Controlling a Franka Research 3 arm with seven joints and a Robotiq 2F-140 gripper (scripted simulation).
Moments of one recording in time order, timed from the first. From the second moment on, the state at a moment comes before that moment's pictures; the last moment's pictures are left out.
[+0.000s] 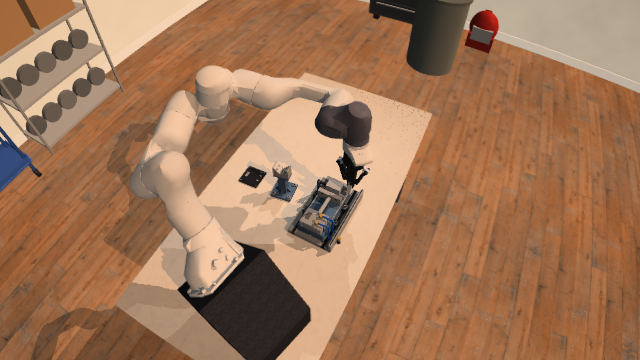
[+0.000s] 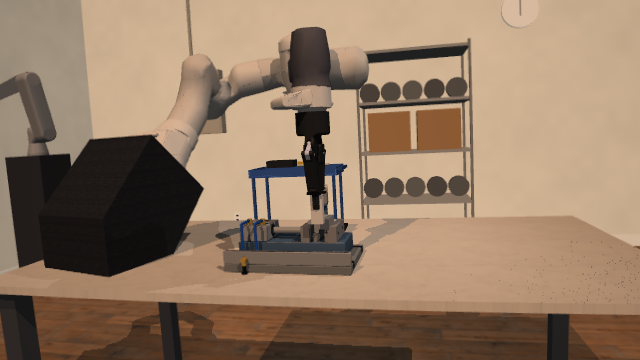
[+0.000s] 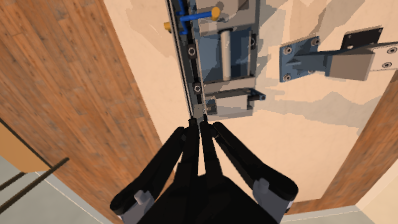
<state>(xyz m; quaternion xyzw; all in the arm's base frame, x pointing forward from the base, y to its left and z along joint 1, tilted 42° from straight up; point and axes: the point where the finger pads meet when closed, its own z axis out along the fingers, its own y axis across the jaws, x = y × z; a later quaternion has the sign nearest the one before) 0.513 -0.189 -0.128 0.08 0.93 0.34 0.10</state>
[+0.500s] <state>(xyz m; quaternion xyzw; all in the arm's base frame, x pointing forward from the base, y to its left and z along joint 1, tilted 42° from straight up) 0.509 -0.211 -0.104 0.07 0.93 0.34 0.10</state>
